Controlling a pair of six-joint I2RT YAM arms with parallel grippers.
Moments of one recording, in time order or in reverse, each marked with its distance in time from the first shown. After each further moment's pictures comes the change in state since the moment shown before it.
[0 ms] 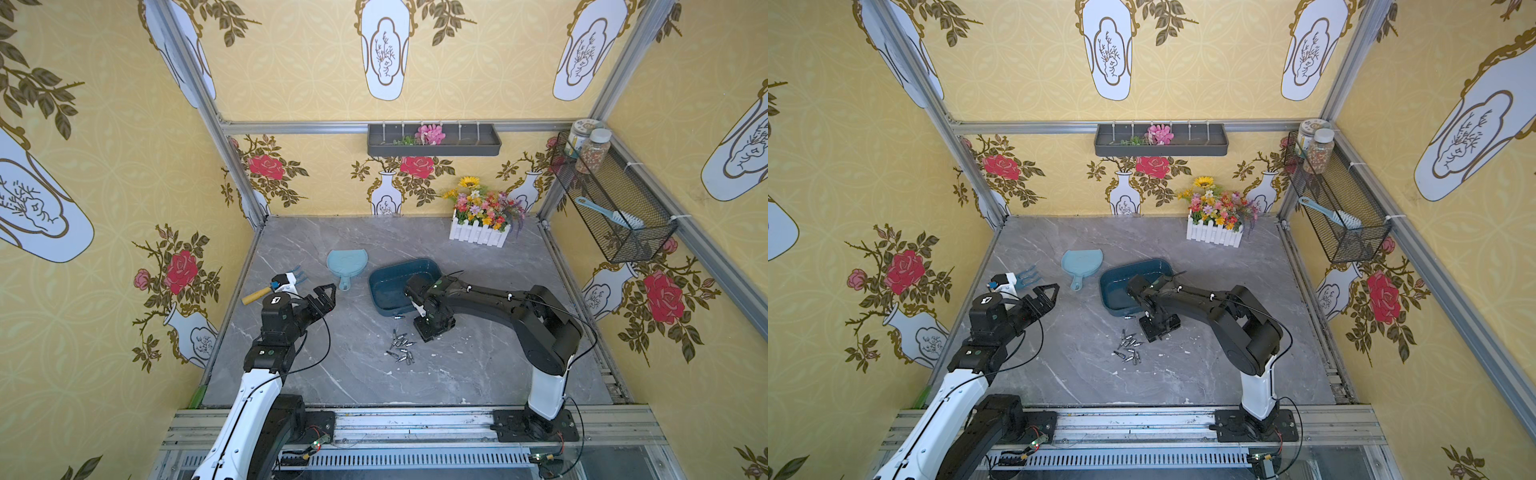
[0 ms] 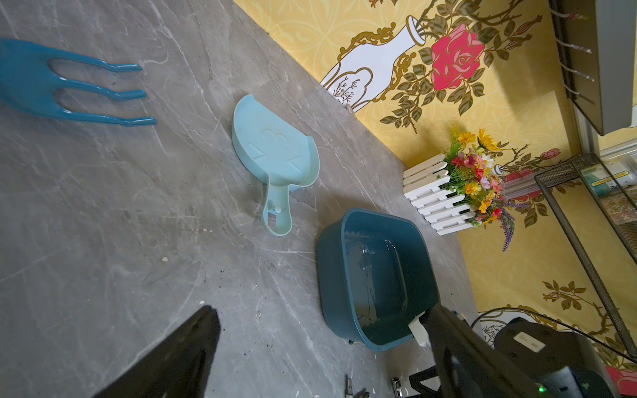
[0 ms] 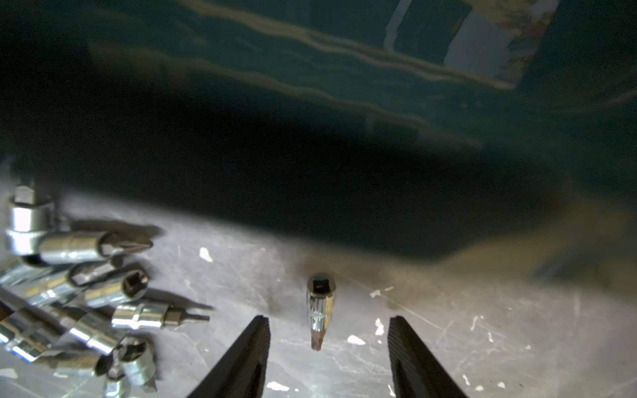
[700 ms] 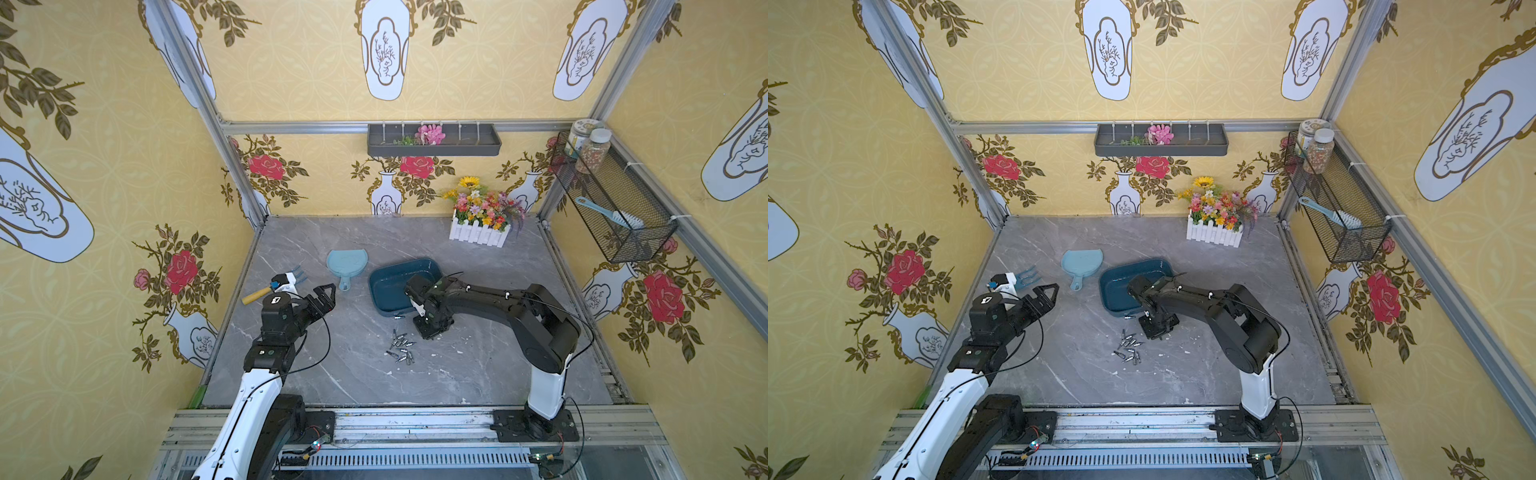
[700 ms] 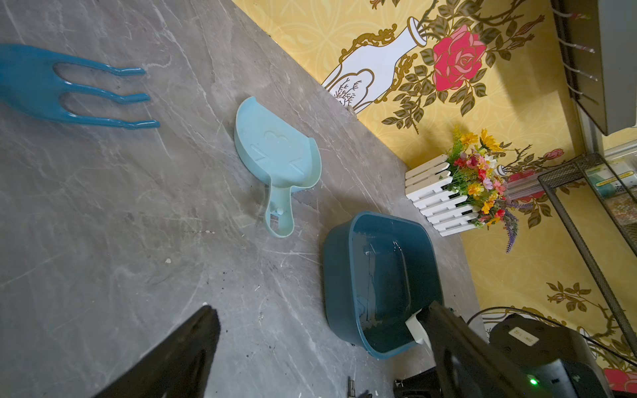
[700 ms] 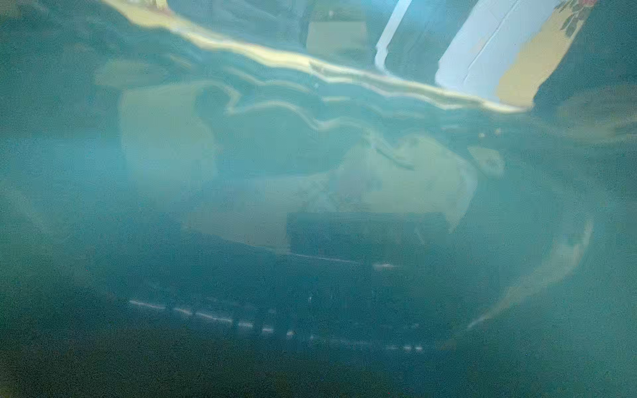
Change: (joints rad) left arm 0.000 0.000 0.000 0.000 -0.009 0.006; right arm -0.010 0.015 -0.013 0.045 -0.033 0.003
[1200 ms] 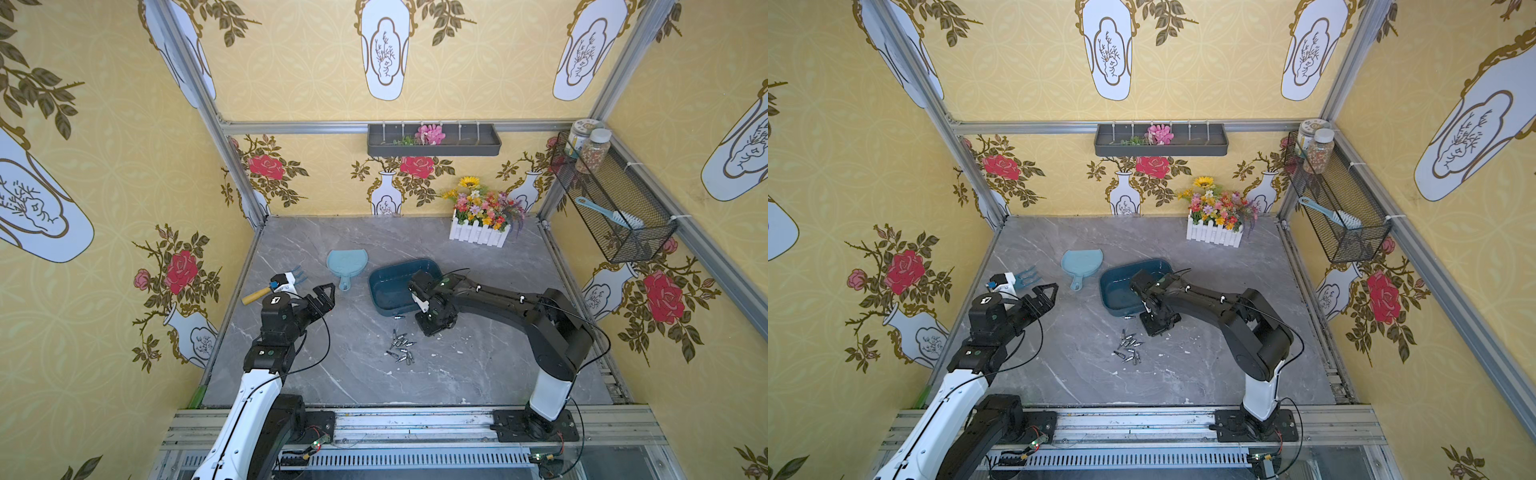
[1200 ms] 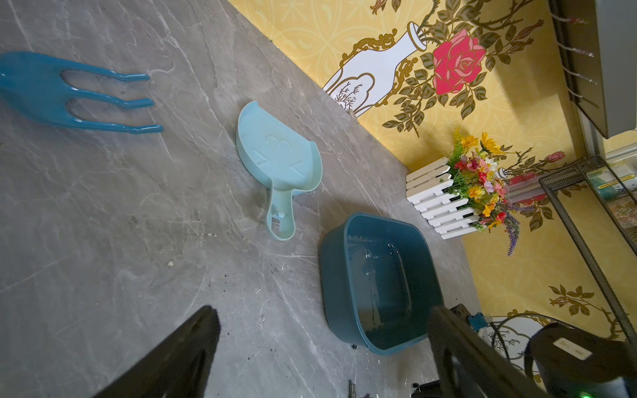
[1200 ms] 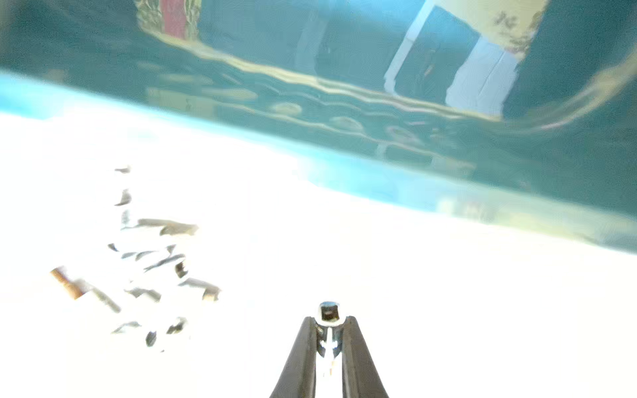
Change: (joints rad) left arm 0.000 -0.002 0.002 0.000 -0.009 0.001; right arm -0.008 -0.100 0.002 -0.026 -0.001 0.000
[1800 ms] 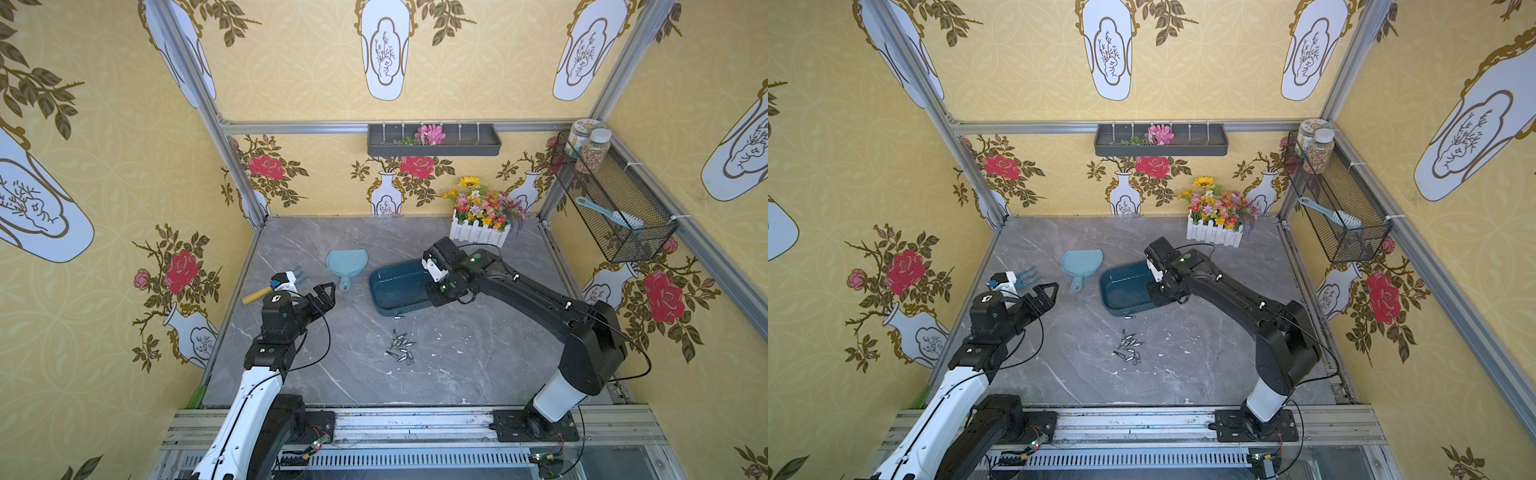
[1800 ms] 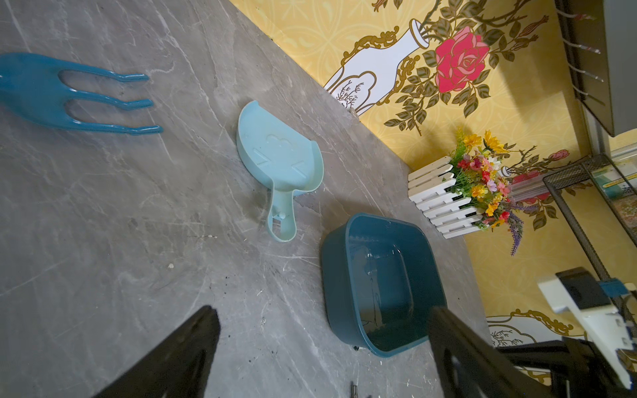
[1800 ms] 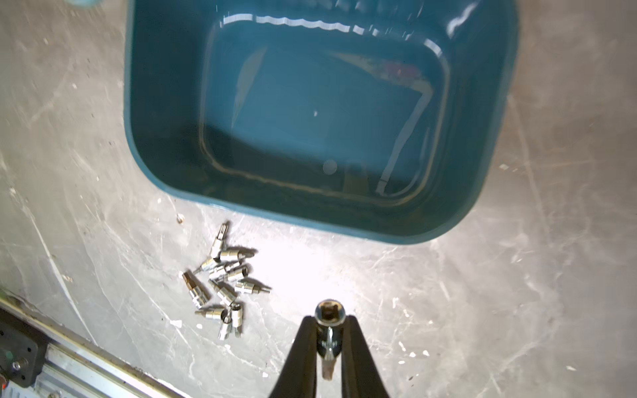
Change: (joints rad) left arm 0.000 0.021 0.007 0.007 0.000 0.007; right arm -0.134 -0.137 0.178 -0.067 -0.040 -0.078
